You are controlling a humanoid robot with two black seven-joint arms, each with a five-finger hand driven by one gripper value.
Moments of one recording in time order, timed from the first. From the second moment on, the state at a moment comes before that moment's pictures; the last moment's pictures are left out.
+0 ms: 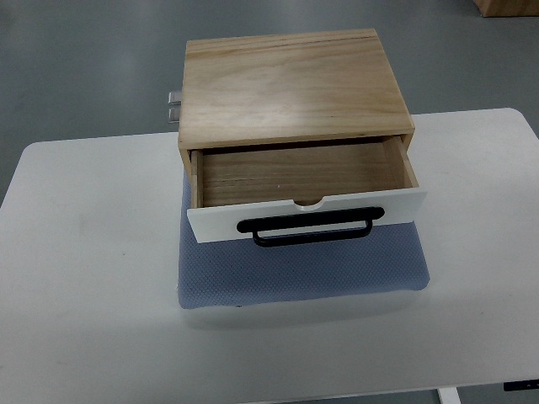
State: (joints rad) left arm -0.04 0.00 0.14 -0.14 0.10 -0.07 -0.04; right arm 1.28 -0.71 0.68 1.30 -0.28 0.41 0.00
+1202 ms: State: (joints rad) left arm -0.04 0.00 0.14 -0.14 0.10 -0.07 -0.04; right arm 0.74 -0.25 1.39 0.79 -0.60 0.14 0.02
